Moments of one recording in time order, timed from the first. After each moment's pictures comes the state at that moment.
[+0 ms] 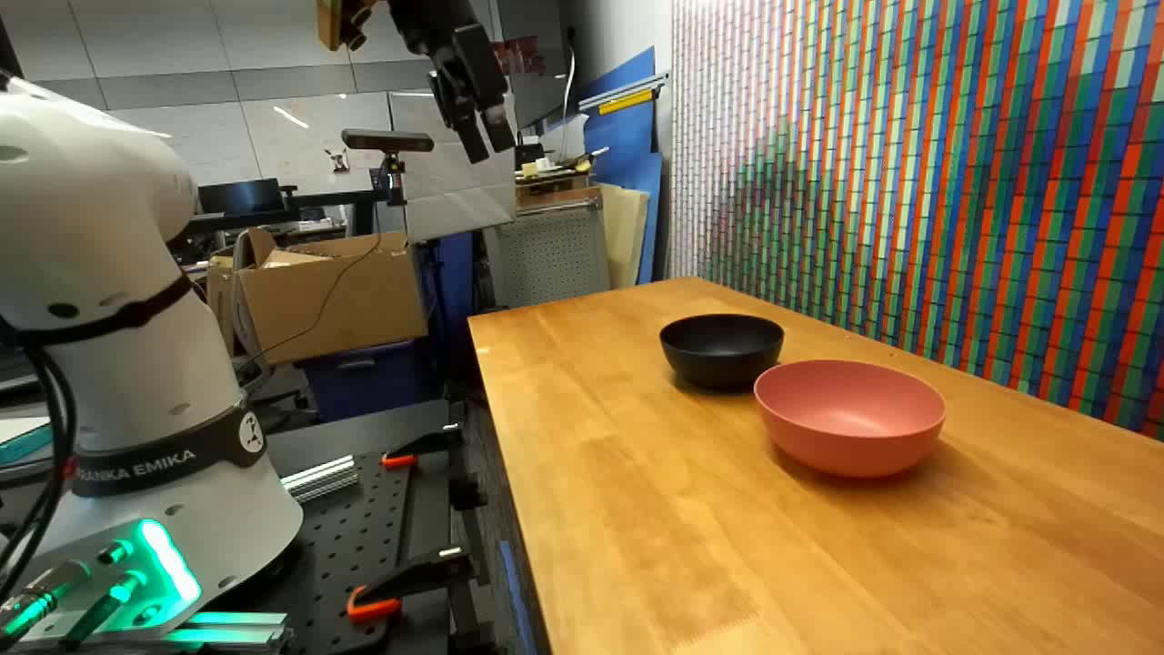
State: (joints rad) arm 0.18 -0.97 0.13 -2.78 0.04 2.06 -0.02
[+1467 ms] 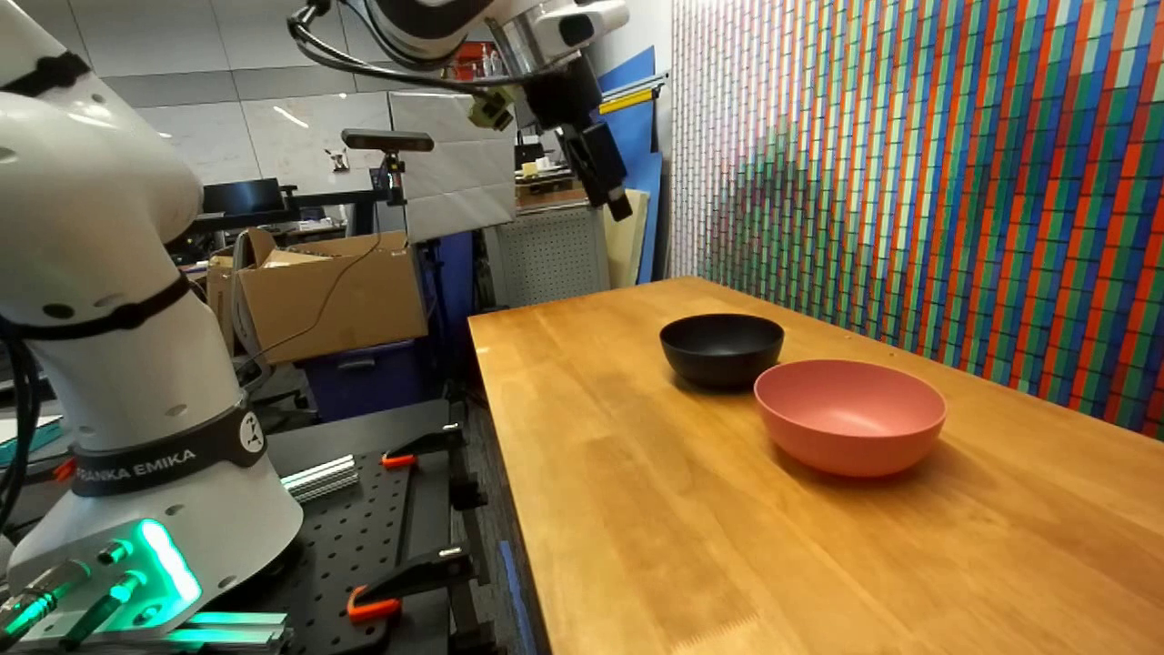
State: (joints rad) arm 0.13 -0.43 0.12 -2.69 0.12 2.62 0.15
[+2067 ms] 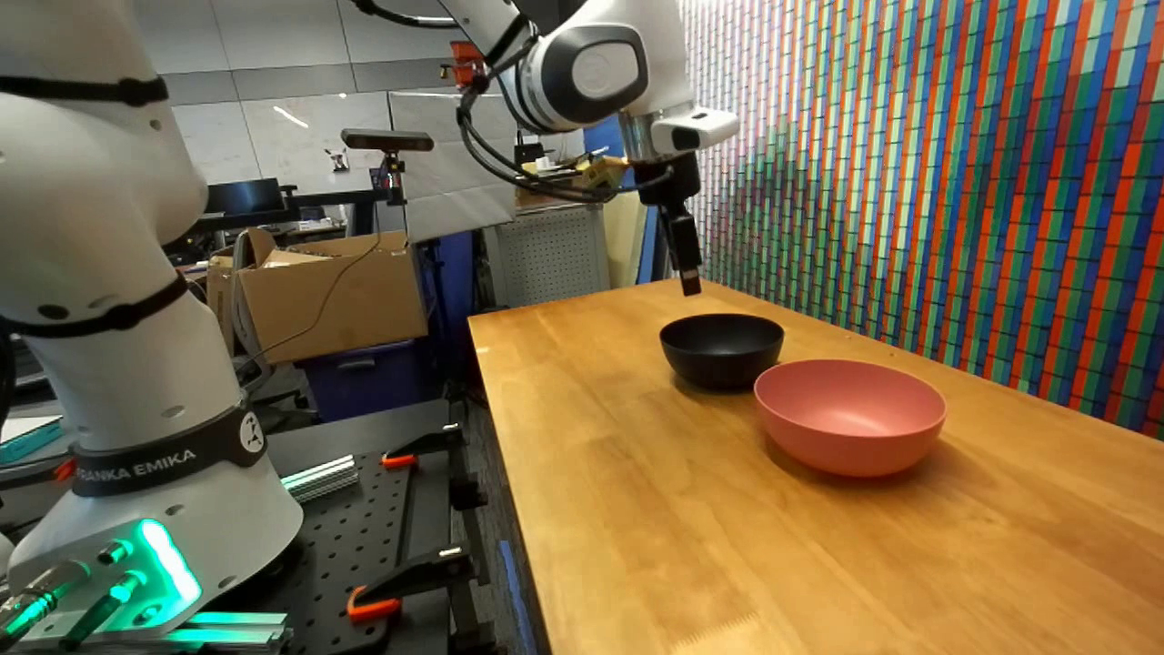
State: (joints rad) arm 0.10 0.12 0.14 -2.33 0.06 2.65 0.44
